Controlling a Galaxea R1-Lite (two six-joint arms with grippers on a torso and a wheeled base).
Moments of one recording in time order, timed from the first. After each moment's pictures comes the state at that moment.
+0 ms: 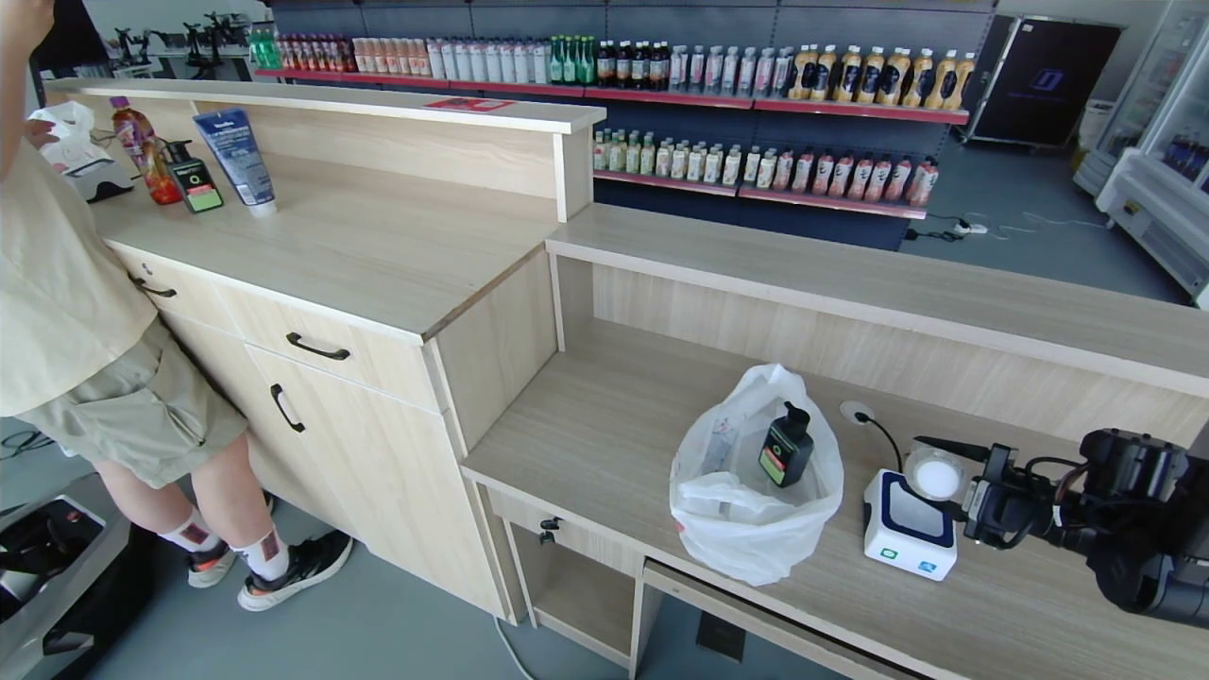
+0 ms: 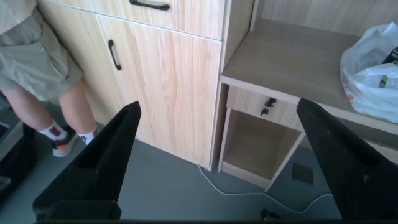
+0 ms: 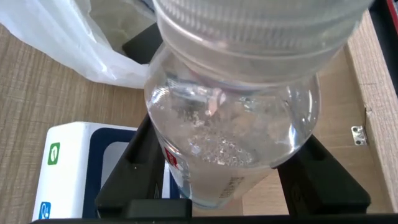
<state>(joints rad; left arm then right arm) 0.00 0.00 0.00 0.00 -0.02 0.00 -0.33 2.33 -0.64 -1.38 0.96 -1.42</state>
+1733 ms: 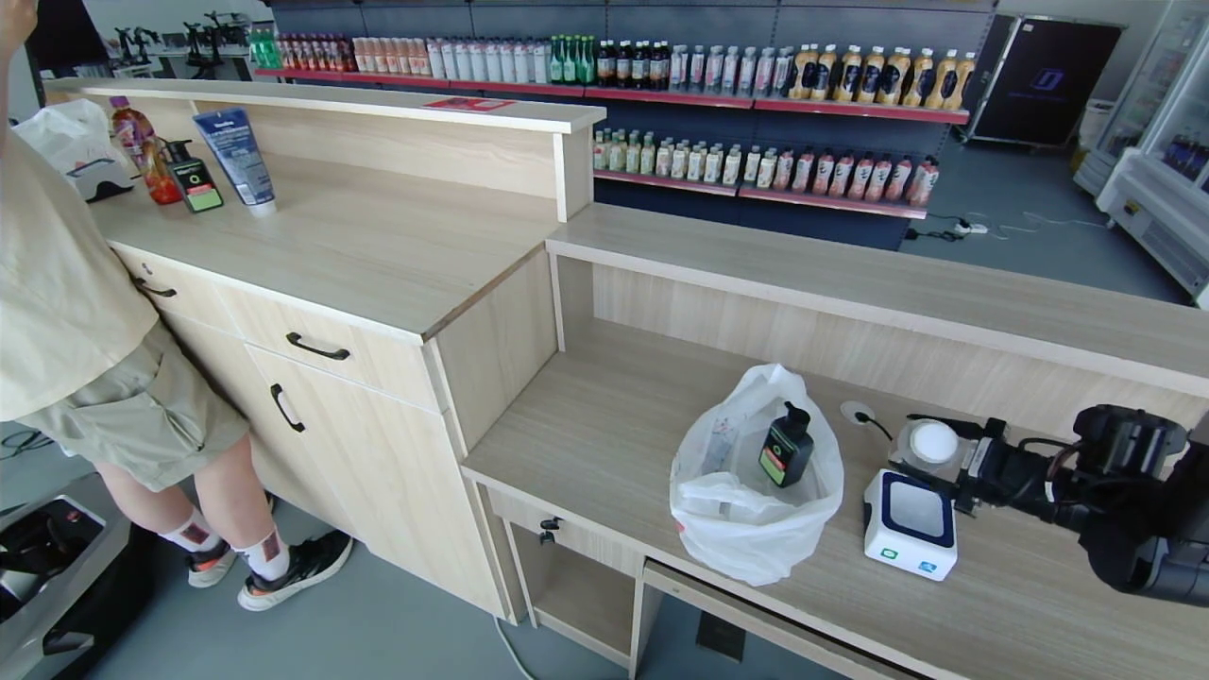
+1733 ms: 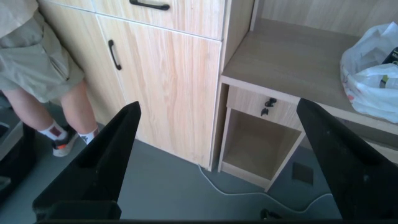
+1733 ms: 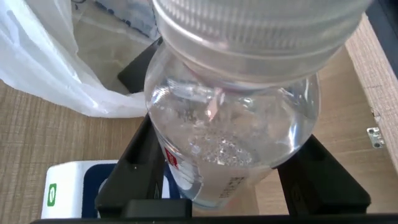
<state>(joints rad) 0.00 0.00 0.00 0.00 -0.02 0.00 -0.29 2.26 -0.68 -1.34 0.95 -1.14</state>
